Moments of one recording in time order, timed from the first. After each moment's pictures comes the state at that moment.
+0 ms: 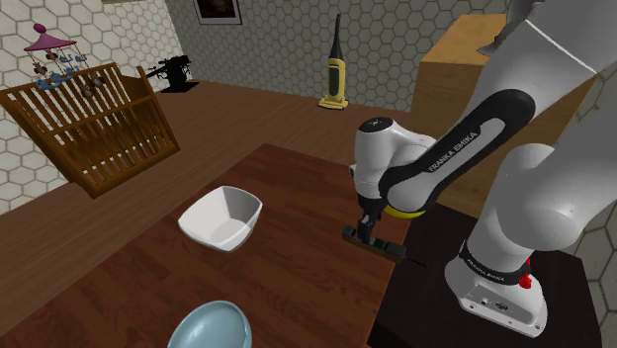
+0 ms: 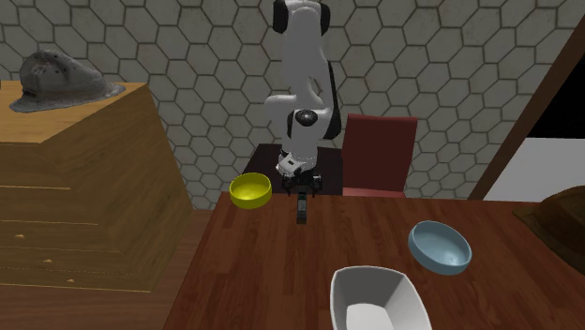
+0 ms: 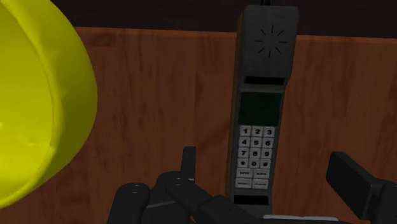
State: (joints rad) arm 0.11 -0.43 0.24 -3.02 0.15 2.54 0.06
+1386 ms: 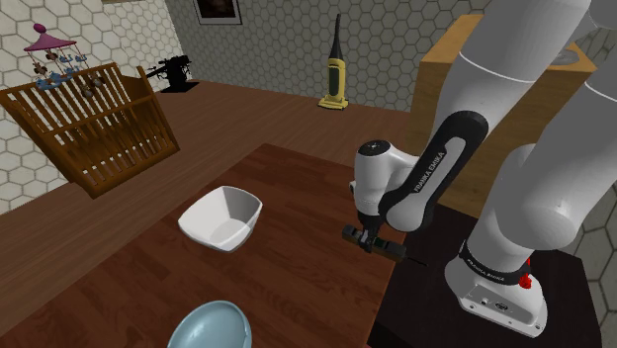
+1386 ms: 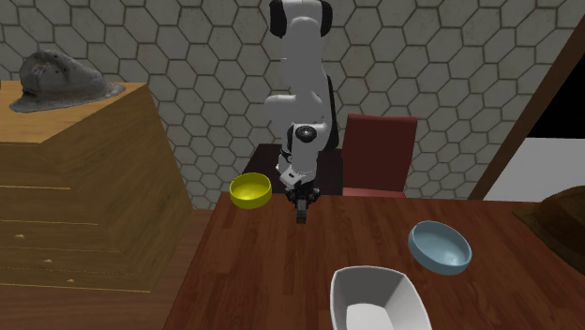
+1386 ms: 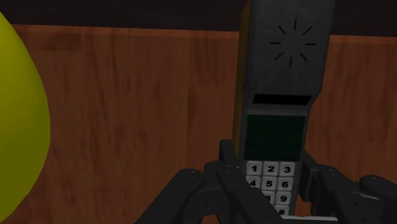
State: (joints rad) arm 0.08 -0.18 0.27 -3.04 0.12 2.79 0.09
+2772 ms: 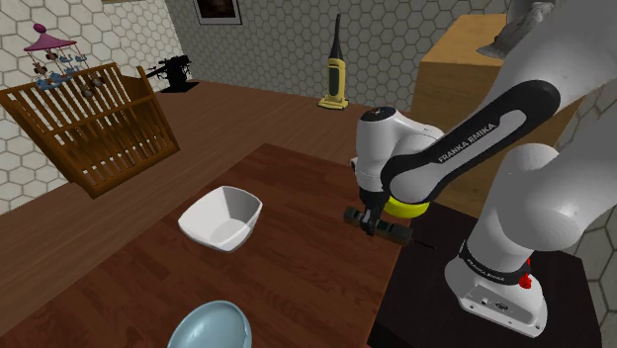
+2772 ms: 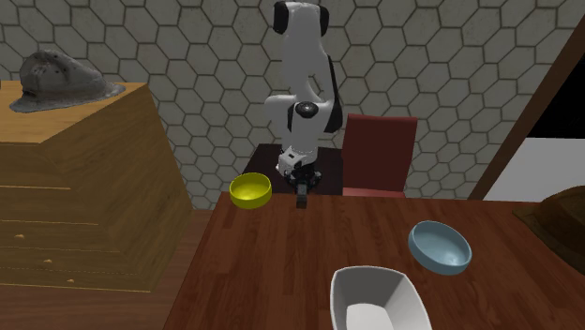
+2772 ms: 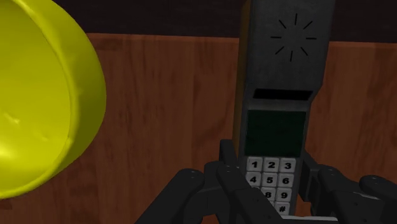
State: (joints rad) arm 0.12 -0.53 0.22 -3.01 0.16 2.42 0.06
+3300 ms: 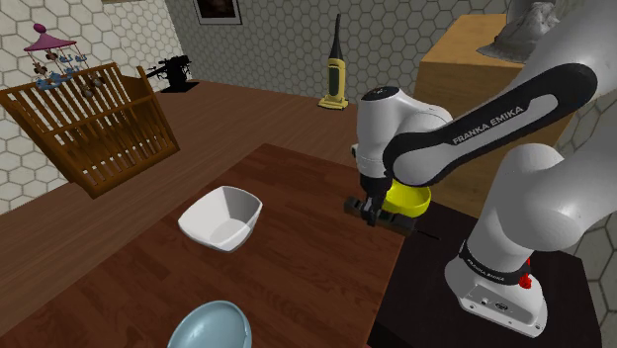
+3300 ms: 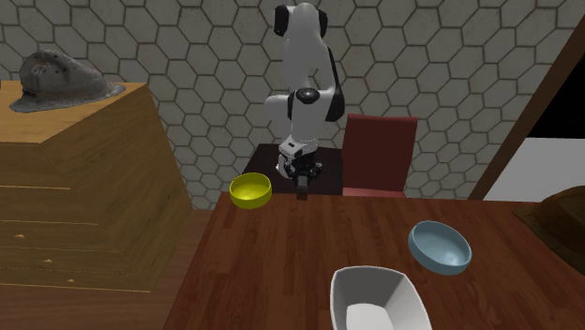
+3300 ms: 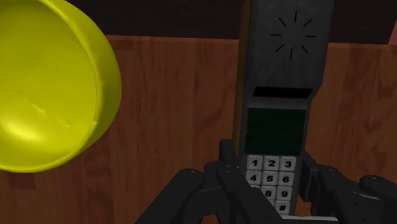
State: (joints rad) arm 0.13 -0.66 0.21 -2.97 0.15 2.25 0.06
